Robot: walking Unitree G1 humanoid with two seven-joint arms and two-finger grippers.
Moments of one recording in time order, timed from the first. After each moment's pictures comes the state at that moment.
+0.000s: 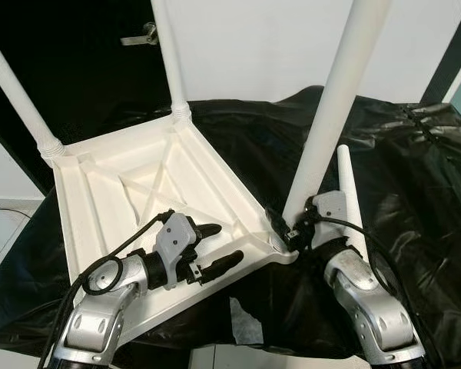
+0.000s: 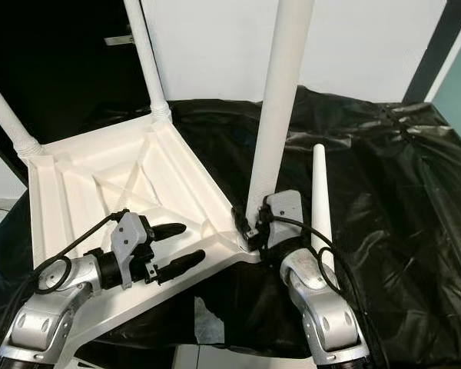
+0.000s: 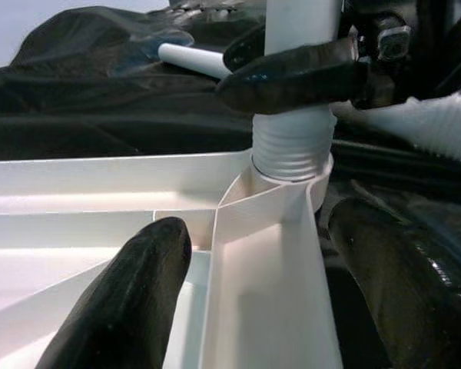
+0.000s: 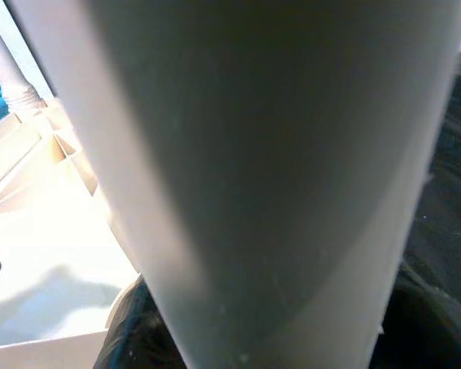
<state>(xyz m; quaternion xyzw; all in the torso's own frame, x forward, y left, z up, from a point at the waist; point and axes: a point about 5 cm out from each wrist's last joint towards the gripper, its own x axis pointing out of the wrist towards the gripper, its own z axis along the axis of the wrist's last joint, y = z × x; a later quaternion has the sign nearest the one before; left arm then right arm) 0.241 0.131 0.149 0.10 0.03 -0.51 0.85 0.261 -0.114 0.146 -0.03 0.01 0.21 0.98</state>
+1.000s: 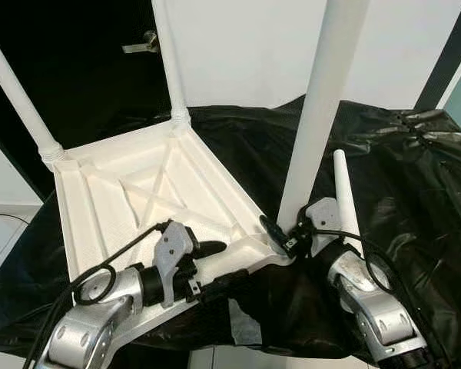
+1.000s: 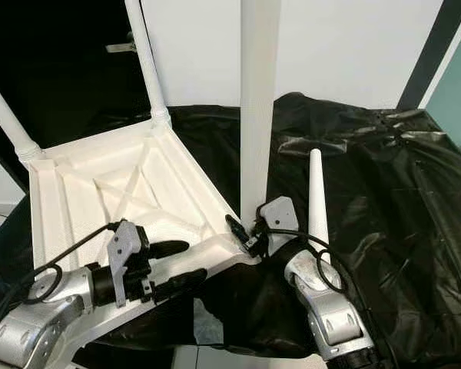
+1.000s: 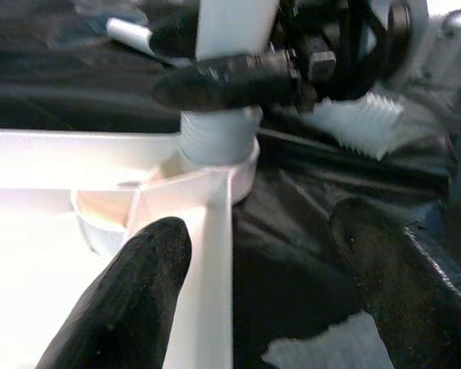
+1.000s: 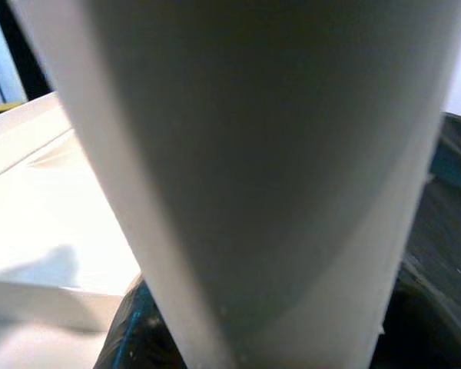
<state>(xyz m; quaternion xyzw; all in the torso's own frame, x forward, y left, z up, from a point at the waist) 0.215 0.126 0.144 0.06 0.09 -0.56 0.82 0.265 -0.119 0.131 -0.11 -0.03 0.30 0.95</state>
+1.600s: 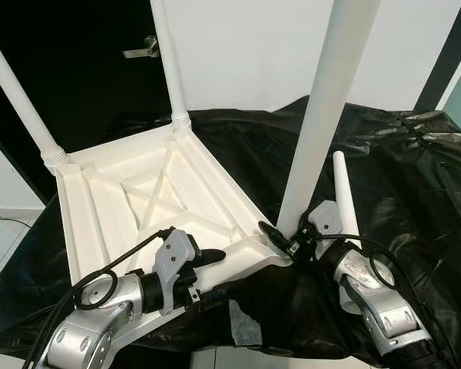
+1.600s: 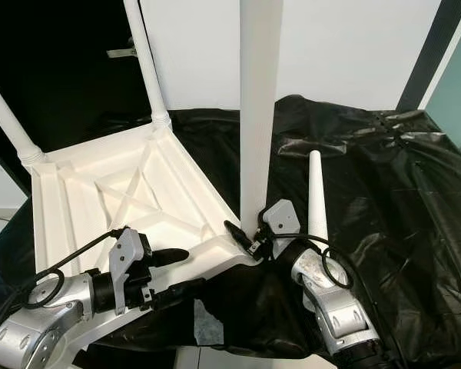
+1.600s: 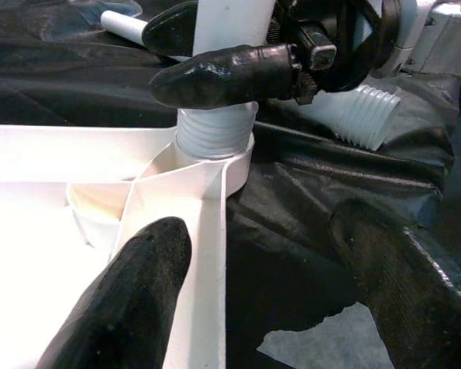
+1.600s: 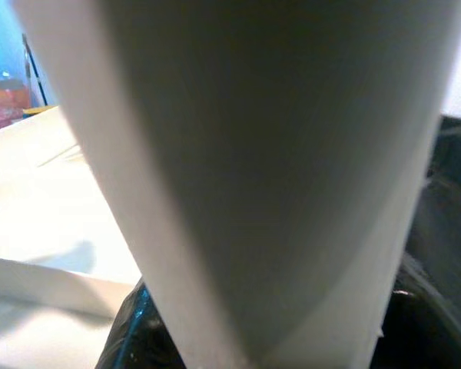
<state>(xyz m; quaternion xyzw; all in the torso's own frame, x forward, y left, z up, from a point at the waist) 0.215 0.128 0.144 0.06 0.10 -0.56 0.82 0.273 -0.121 0.125 -0.10 -0.02 0.35 0.93</state>
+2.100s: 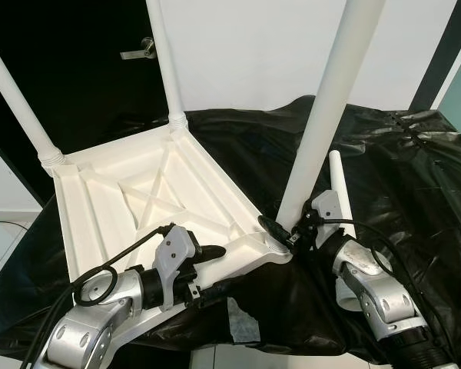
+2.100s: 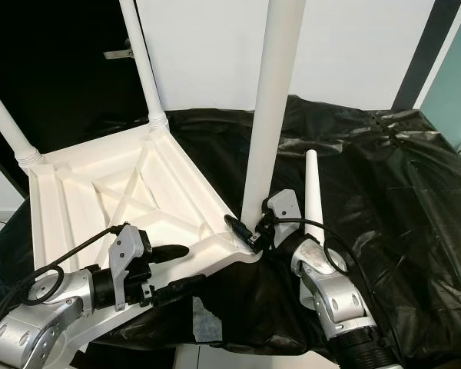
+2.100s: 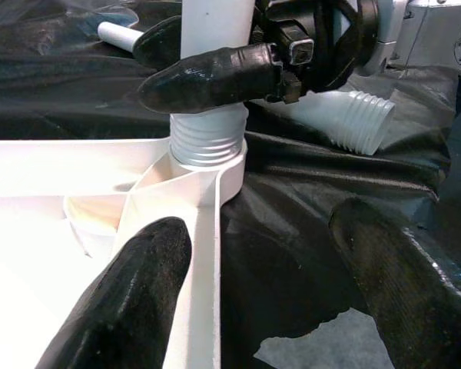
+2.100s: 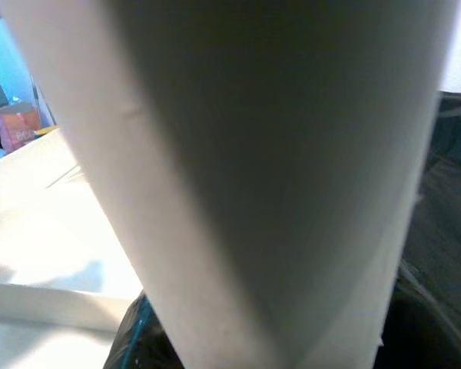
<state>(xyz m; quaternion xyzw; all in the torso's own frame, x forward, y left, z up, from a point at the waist) 0.218 0.127 0.148 0.07 0.09 -0.56 0.82 0.285 -0.126 0.128 -0.06 0.01 0.34 0.94</state>
